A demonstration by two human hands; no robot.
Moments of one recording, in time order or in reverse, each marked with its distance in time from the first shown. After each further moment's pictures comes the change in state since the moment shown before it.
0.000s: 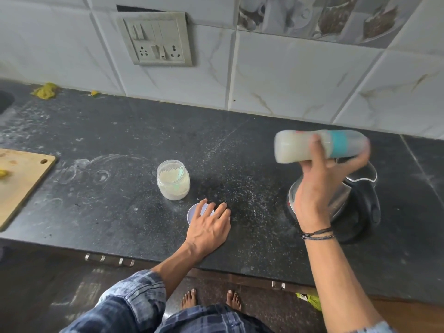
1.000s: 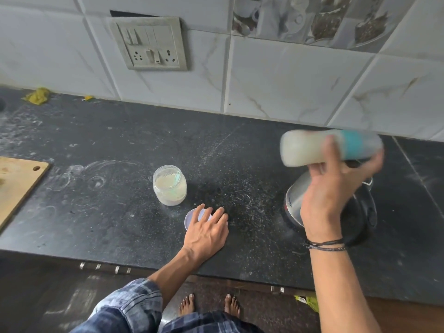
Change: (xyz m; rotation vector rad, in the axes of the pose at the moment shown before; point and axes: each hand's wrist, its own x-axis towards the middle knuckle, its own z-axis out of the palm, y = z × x) left_hand 0.001 0.000 0.003 -0.031 0.017 -0.014; right_hand -0.007 -0.023 0.002 0.082 0.058 -0.053
